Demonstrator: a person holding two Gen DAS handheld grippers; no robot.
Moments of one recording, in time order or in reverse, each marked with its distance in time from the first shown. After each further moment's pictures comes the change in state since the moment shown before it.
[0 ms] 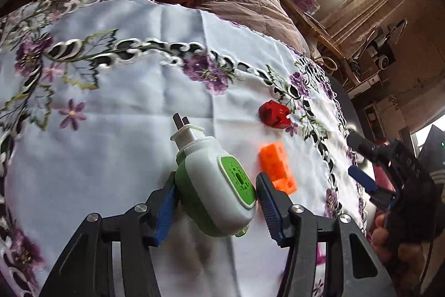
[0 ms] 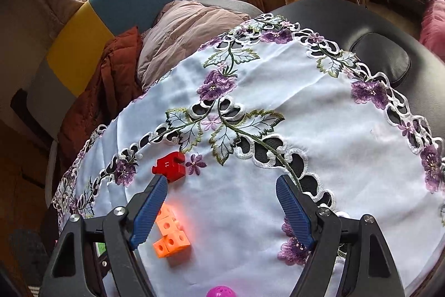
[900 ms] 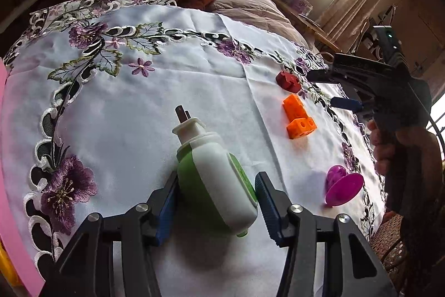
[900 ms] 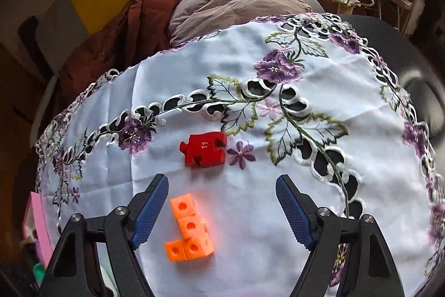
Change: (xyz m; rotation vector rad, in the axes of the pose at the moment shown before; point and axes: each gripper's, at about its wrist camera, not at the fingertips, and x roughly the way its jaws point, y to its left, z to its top) left arm -0.038 0.034 -0.070 0.093 -0.093 0.043; right arm 0.052 0.074 -0.001 -0.317 0.136 -0.051
